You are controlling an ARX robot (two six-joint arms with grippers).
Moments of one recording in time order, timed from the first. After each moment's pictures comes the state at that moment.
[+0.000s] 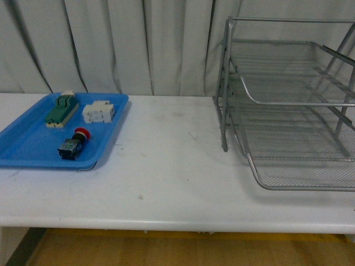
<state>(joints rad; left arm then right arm) 0.00 0.01 0.01 0.00 0.00 0.00 0.00 0.39 0.01 0.38 0.00 0.01</state>
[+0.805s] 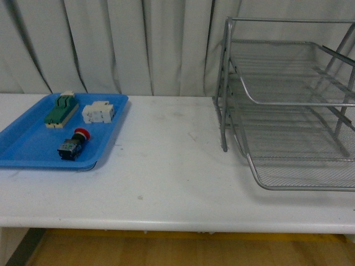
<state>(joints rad) 0.00 0.01 0.01 0.00 0.00 0.00 0.00 0.00 0.01 0.02 0.00 0.01</state>
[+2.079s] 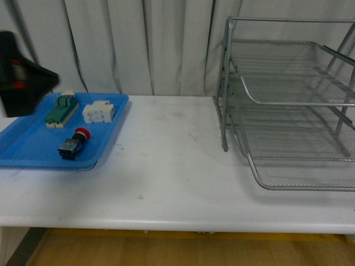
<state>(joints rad) -0.13 1.33 0.53 0.51 0.08 -0.15 0.00 0.00 0.01 0.00 0.00 0.01</state>
